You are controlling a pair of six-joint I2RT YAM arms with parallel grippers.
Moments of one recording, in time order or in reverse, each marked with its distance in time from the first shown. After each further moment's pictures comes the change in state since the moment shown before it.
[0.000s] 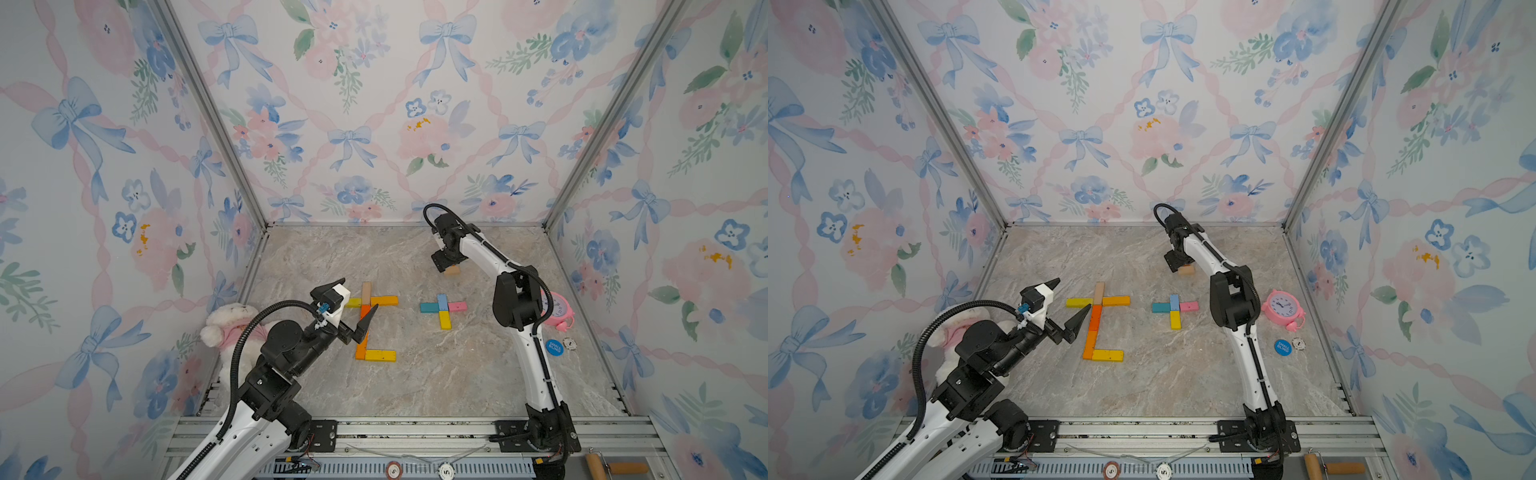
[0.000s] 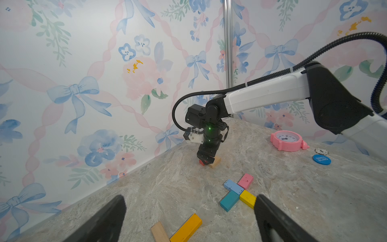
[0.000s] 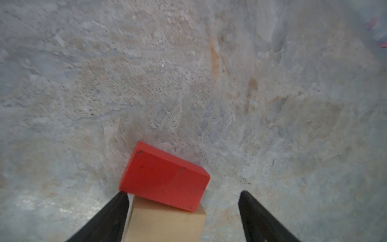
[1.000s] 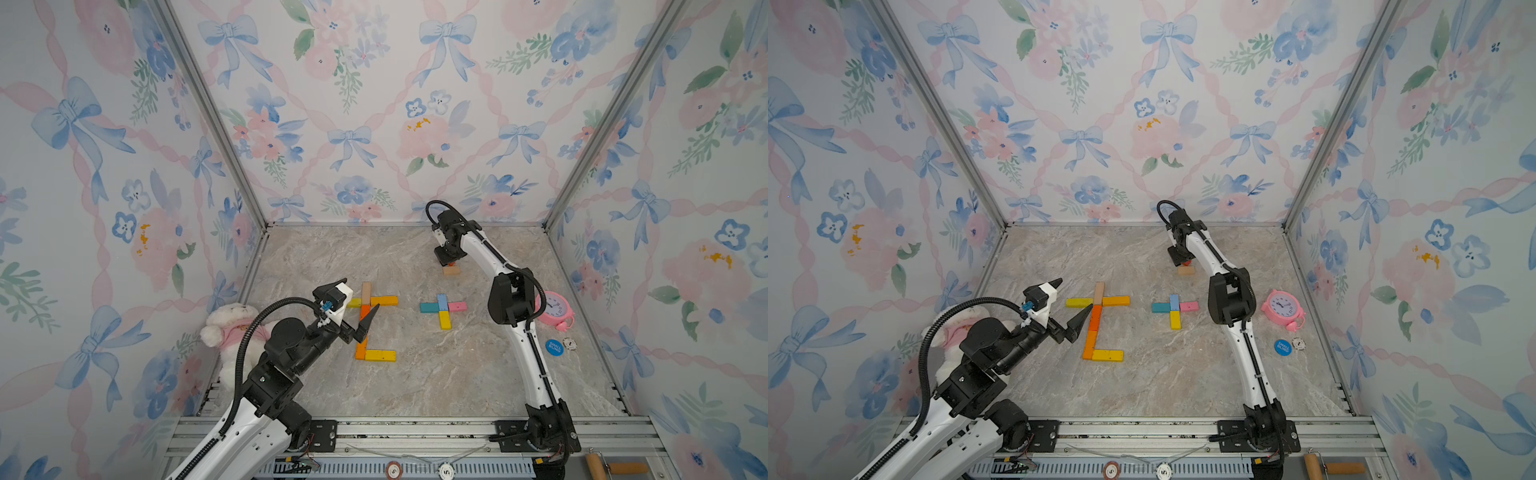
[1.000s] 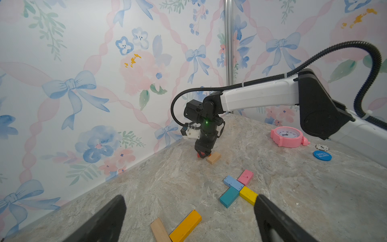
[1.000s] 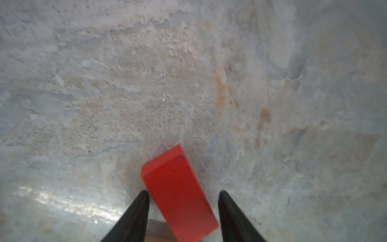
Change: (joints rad) left arm 0.000 0.024 0.000 0.000 -0.001 0.001; right arm -0.035 0.139 0.223 -0.071 -0.113 -0.021
